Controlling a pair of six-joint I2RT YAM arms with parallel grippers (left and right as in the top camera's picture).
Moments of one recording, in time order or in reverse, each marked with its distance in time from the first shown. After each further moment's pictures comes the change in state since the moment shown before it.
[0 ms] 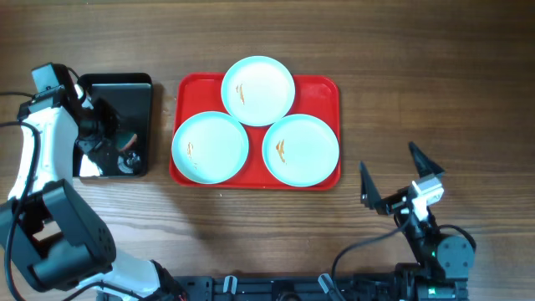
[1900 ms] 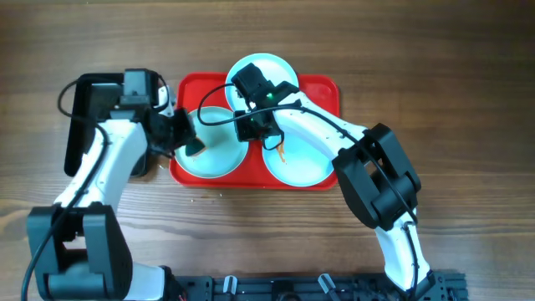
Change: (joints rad) left arm -0.406 -0.119 -0.216 0.135 0.131 -0.004; right arm 0.682 2.203 1.638 -0.901 0.197 0.509
